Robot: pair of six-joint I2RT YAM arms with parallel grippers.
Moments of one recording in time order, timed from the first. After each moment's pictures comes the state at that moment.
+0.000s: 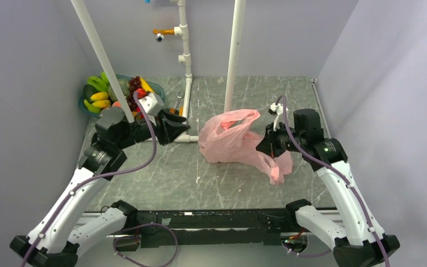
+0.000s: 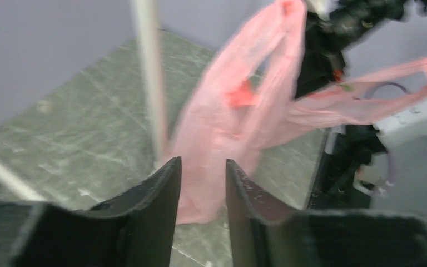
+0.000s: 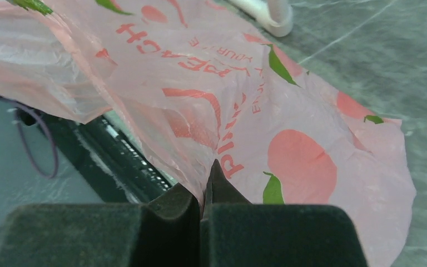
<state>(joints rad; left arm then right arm) -0.44 0.85 1.04 -0.19 0.61 -0.11 0.29 0.88 1.07 -0.88 -0.49 -0.01</state>
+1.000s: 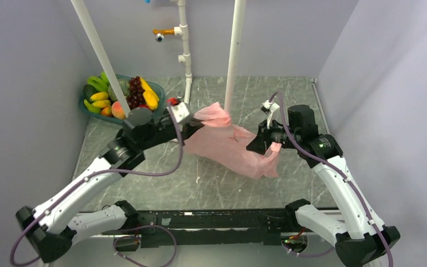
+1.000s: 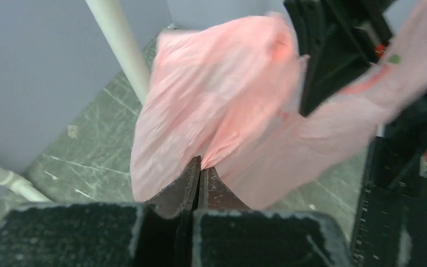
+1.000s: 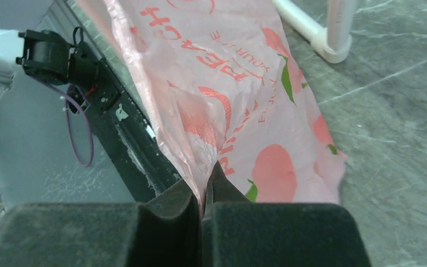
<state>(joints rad) -0.79 1.04 1.07 -0.10 0.28 0.17 0.36 0.96 1.08 -0.80 -0.63 0.05</state>
